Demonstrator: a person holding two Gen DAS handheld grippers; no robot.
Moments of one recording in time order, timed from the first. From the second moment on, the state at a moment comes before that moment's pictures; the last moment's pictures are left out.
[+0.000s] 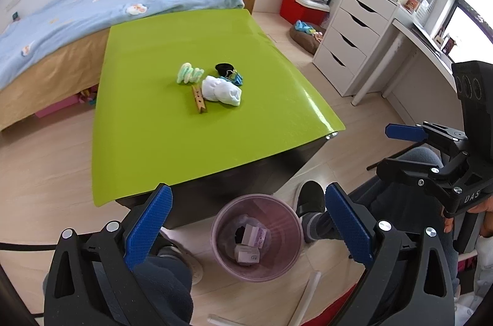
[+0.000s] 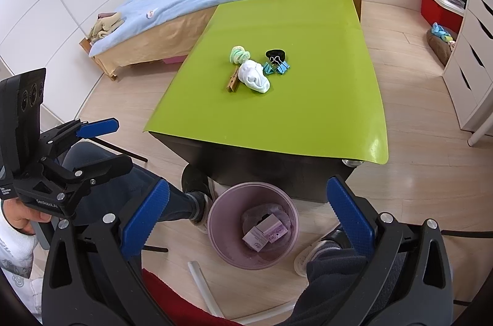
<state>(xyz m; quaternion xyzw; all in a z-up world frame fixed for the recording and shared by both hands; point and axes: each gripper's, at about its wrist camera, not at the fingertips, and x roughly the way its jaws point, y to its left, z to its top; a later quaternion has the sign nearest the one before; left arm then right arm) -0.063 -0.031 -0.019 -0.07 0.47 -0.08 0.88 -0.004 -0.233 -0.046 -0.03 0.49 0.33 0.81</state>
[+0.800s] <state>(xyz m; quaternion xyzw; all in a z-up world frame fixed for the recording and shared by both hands) -0.035 0.011 -0.011 -0.10 0.45 -0.04 0.89 0.102 -0.120 -0.064 -0.15 0.49 0.37 0.78</state>
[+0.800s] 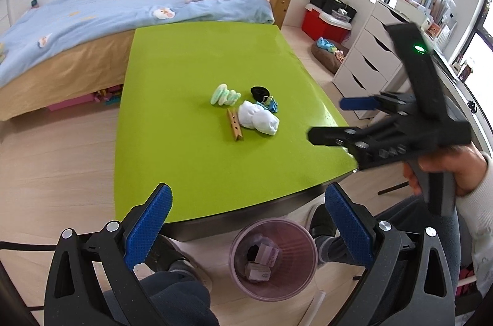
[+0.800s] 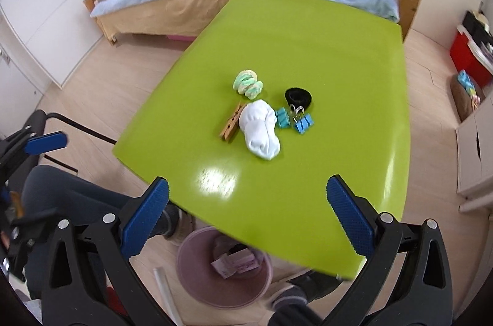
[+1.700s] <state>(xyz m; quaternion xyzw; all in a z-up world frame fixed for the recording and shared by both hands) -0.024 0.027 -0.018 -0.12 0.46 -0.02 0.88 0.160 -0.051 -0.144 -0.25 0.56 0.37 0.70</state>
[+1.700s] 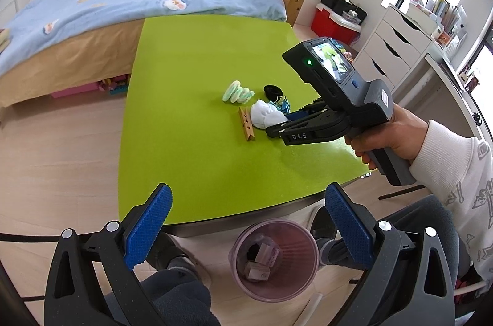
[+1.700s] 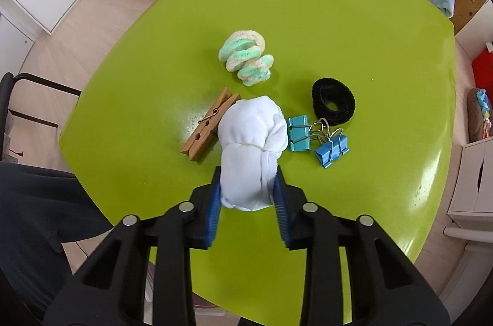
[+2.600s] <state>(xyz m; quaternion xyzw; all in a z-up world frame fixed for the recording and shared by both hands) 0.081 0.009 -0.045 -0.06 0.51 -0.02 0.86 0.138 -0.136 -0.091 -0.13 0.53 0.33 0.77</state>
